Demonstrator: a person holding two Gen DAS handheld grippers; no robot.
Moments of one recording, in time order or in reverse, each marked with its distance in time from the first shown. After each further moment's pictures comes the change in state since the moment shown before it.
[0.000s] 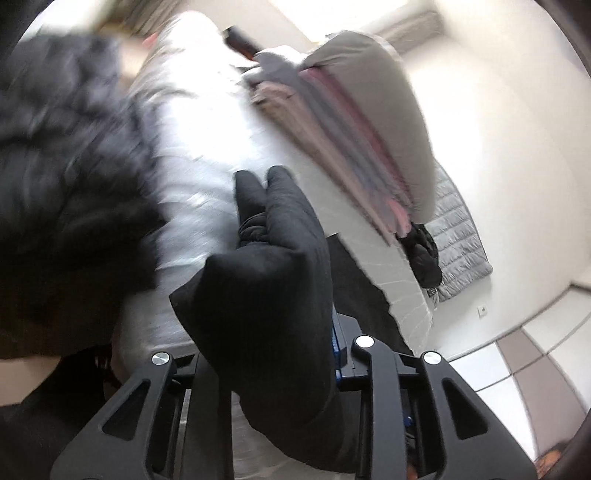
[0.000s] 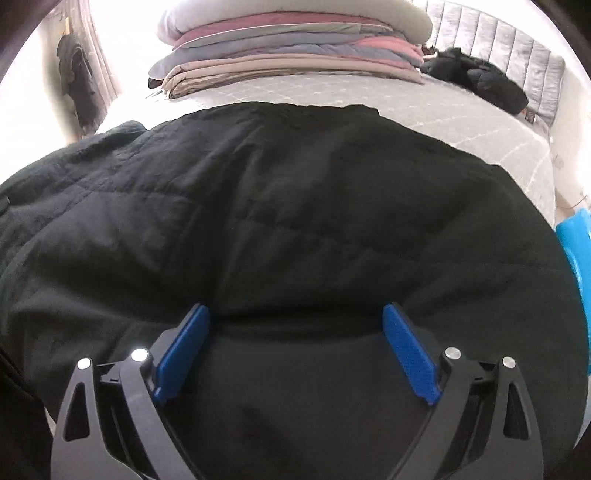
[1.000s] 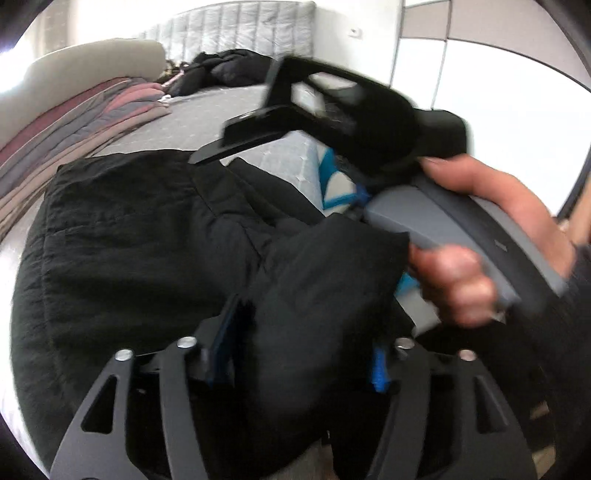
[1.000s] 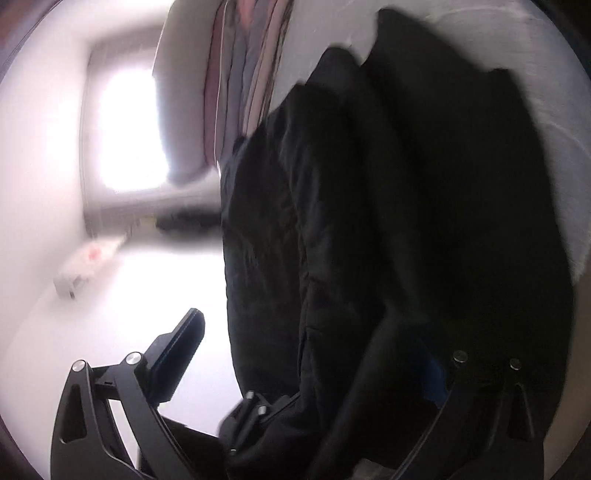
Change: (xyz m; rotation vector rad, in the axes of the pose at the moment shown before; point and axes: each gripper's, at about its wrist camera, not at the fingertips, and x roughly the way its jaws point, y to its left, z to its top) left arm 0.159 -0.321 -0.310 1.129 0.482 -0.114; right arm 0.010 -0.261 -0.004 0.793 0.258 0.999
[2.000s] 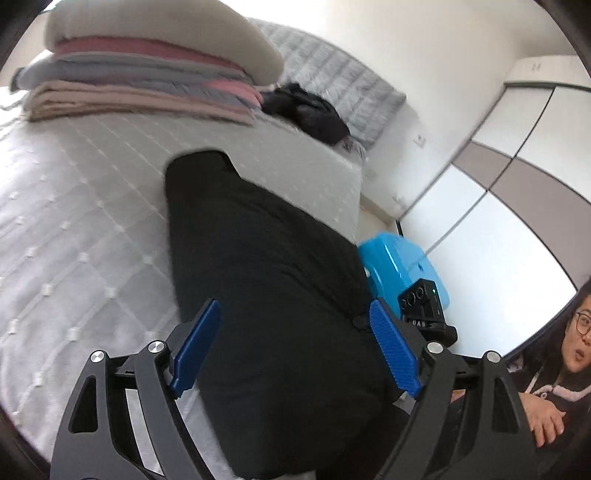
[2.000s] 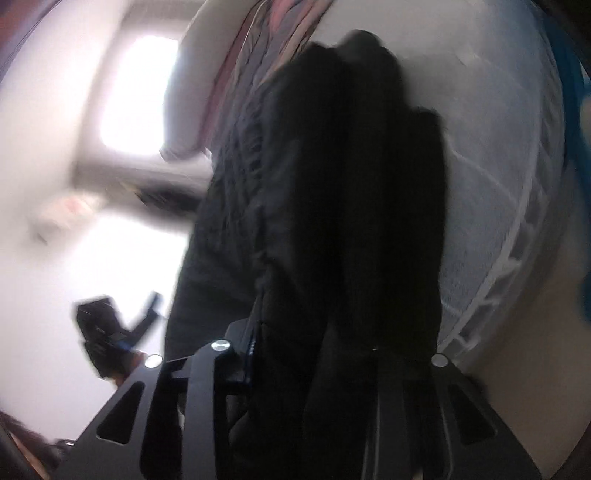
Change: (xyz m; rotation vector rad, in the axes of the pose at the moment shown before) left arm -0.067 0.165 -0.009 -0.528 -0.188 -0.147; right arm -0.052 -0.049 -0.006 -0.210 -0.074 -0.073
